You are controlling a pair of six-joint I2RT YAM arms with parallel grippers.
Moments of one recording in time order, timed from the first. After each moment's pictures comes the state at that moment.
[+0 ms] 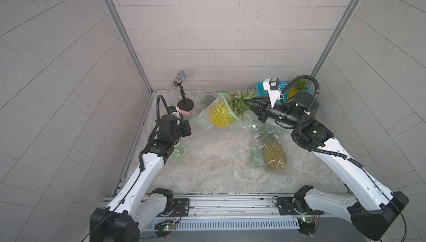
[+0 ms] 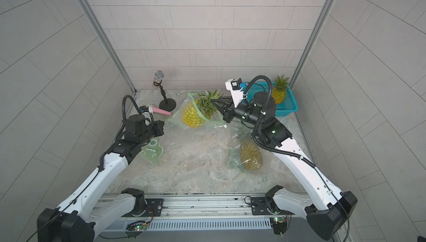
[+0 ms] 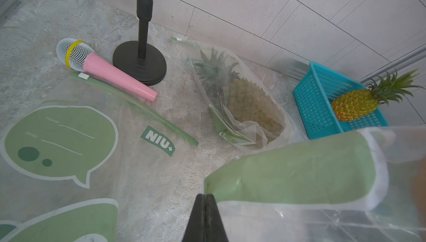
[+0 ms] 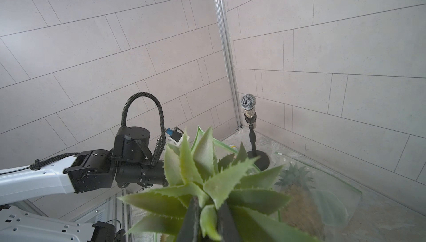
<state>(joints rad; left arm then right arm) -0.18 1.00 0.74 -0.28 0.08 -0.43 0.49 1.11 1.24 -0.09 -0.51 0.26</state>
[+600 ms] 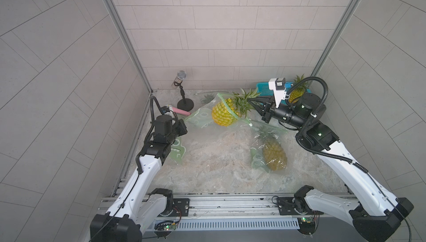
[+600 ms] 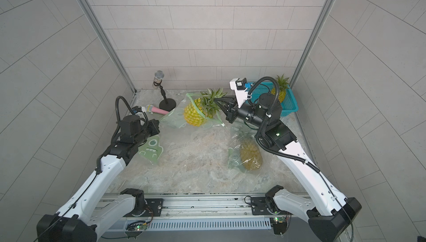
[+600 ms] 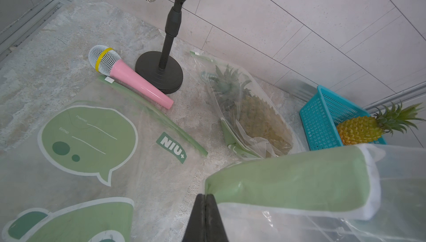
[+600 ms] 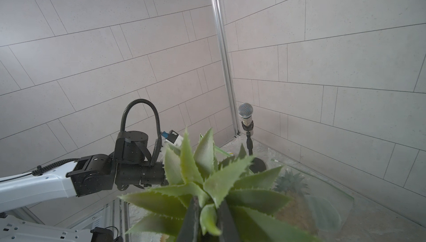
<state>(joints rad) -0.11 0.96 0.73 -0.27 0.06 -0.49 0.47 1.07 1.24 -0.09 -0.50 0.26</state>
